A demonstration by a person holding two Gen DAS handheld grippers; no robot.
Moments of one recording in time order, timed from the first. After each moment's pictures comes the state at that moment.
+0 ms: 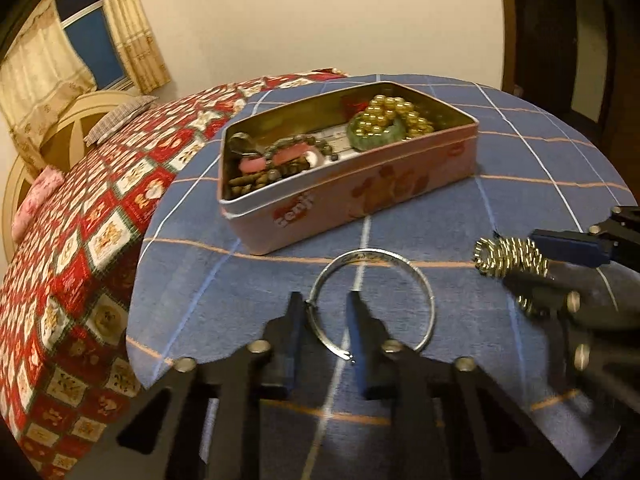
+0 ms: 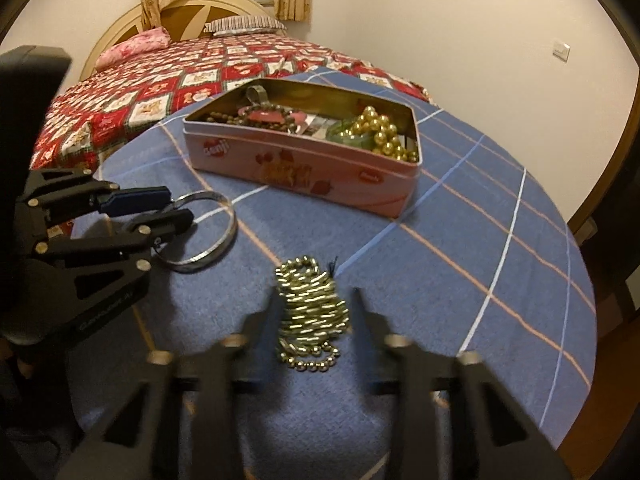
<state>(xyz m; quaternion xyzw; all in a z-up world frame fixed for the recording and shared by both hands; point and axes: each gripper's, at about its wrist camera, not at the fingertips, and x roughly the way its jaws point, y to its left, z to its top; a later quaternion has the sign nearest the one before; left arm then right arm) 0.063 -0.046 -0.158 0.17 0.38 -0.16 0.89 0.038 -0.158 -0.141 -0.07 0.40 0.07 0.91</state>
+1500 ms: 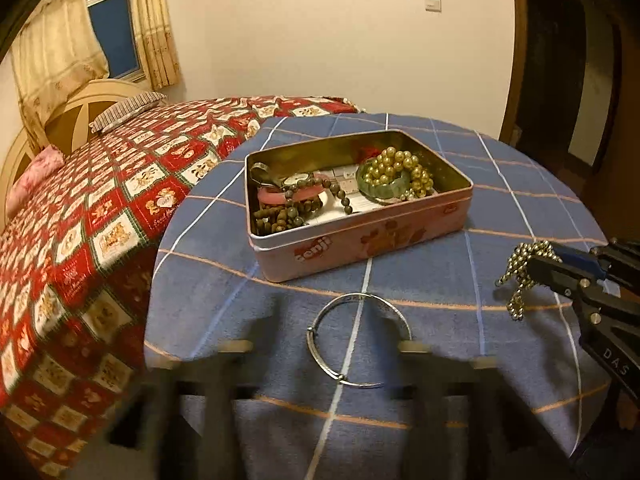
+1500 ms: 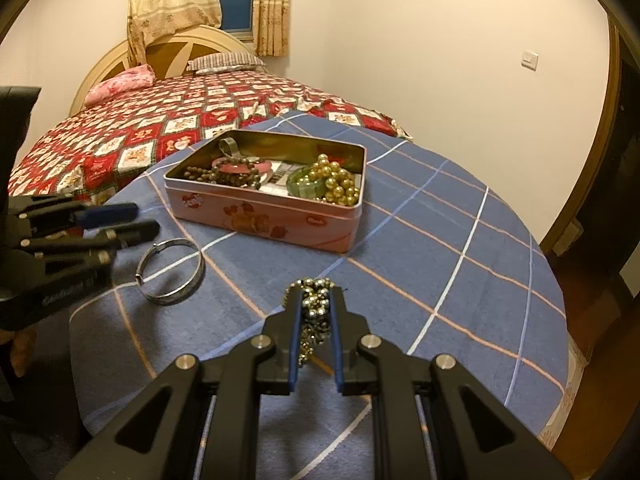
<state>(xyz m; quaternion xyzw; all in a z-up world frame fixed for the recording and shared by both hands) 0.058 -0.026 -0.123 0.10 0.35 -0.17 0.91 0.024 -0.184 -0.112 -0.05 0.35 0.05 0.94</state>
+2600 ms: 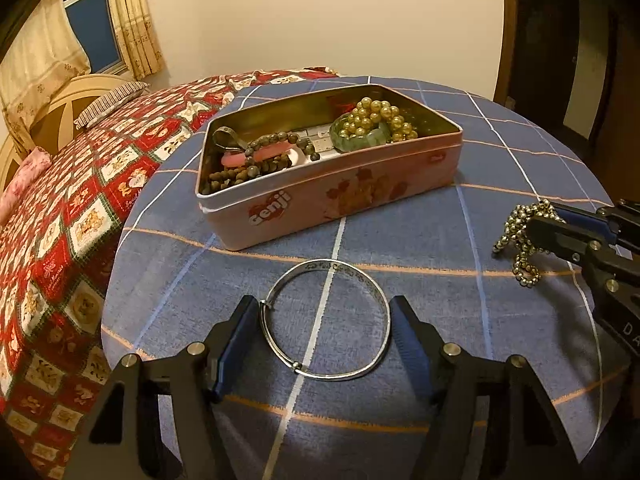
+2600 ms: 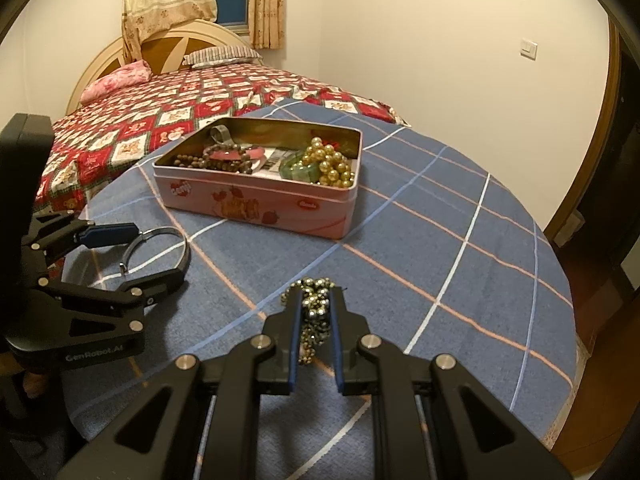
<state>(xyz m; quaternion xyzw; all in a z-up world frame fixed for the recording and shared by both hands) 0.060 -0.047 -0.157 0.13 0.39 -0.18 0.89 0.029 -0.189 -0.124 -0.05 0.36 0.05 0.93</state>
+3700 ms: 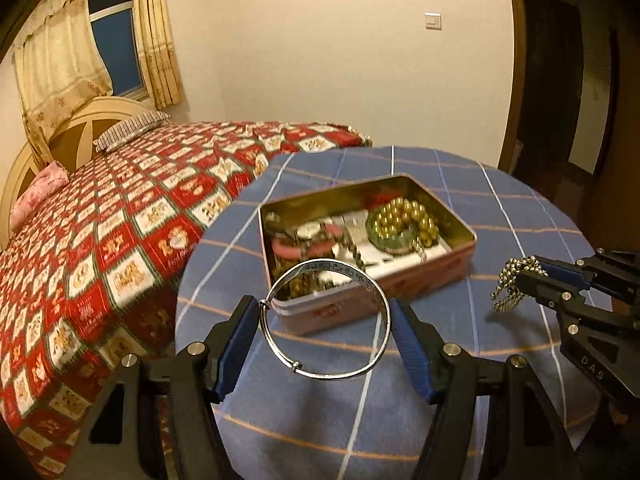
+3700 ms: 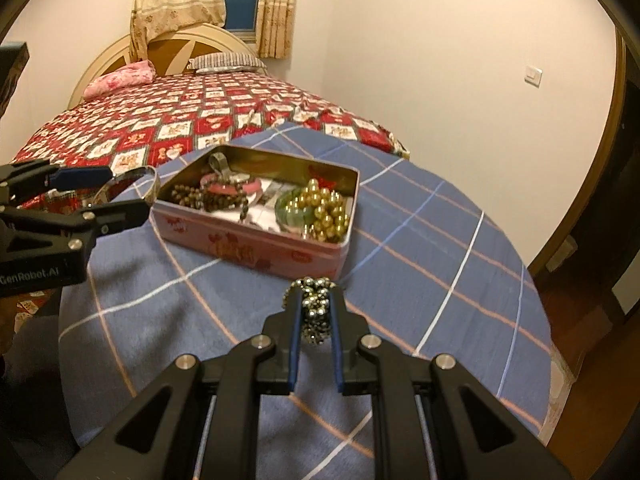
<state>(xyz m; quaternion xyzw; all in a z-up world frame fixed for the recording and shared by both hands) 0.075 -0.022 -0.080 0.10 0.32 -0.17 0.92 0.047 -0.184 -0.094 -0.08 0.34 0.04 0.94</state>
